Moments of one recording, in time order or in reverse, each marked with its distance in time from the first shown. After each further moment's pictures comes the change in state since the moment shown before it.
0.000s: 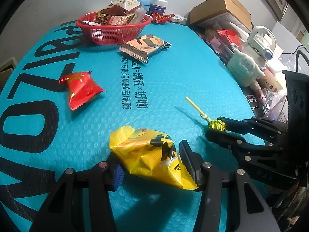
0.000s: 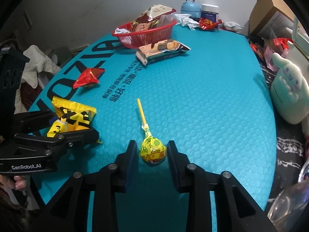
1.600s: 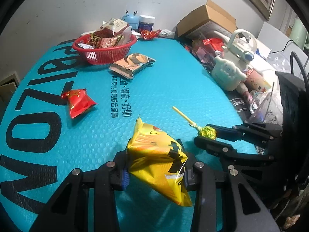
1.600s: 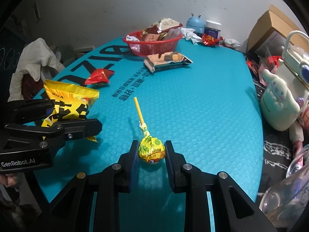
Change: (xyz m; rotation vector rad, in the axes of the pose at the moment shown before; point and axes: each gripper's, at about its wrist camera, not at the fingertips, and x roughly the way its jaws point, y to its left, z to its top) left arm -0.035 -0.025 -0.012 0.057 -0.118 -0.006; right arm -0.027 0.021 -0.015 -0.092 -0.078 -0.057
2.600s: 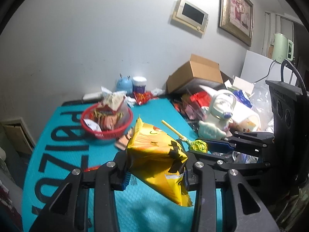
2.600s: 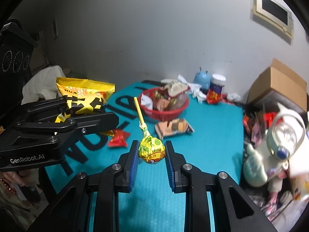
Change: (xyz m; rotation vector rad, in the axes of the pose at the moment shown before) left arm -0.092 -0.014 0.080 0.106 -0.326 0.002; right arm -0.081 0.013 0.085 -0.080 -0.251 0.039
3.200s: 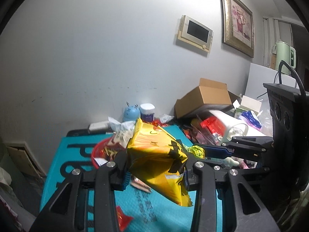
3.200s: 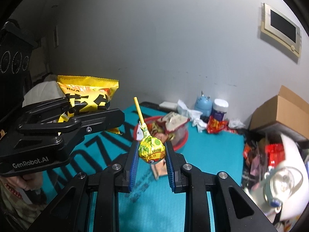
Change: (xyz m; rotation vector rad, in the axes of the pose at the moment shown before) left arm 0.018 0.029 0.070 0.051 -0.120 0.028; right arm 0.023 -0.014 0.066 -0.015 -0.091 -0.001
